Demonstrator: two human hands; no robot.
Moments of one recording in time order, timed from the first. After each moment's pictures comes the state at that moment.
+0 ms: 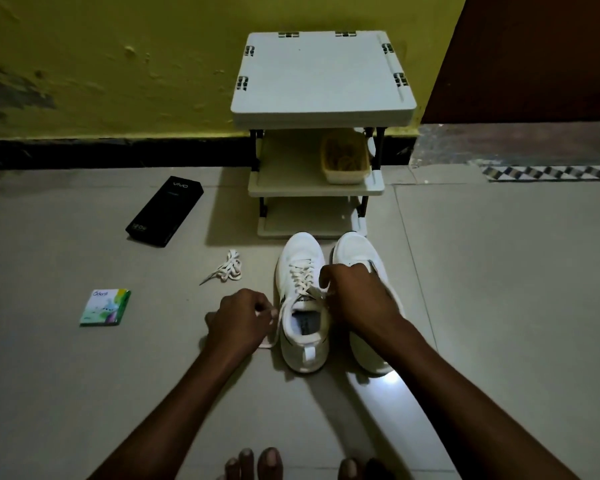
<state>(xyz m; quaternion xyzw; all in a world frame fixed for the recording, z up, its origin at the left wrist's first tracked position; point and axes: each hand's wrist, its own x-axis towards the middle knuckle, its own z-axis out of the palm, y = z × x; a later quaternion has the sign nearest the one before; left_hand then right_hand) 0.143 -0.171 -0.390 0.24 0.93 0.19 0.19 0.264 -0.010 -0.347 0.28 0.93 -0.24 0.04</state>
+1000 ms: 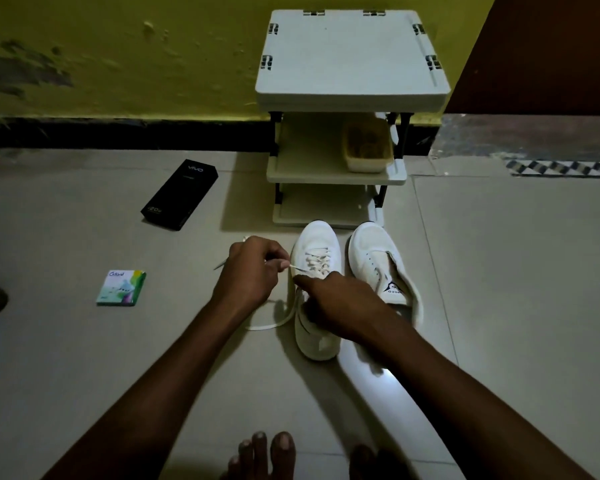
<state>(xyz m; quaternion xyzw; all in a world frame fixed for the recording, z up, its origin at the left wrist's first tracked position) 0.112 -0.156 -0.358 0.28 0.89 0.33 0.15 0.240 -0.043 -0.366 0.15 0.97 -0.16 0.12</state>
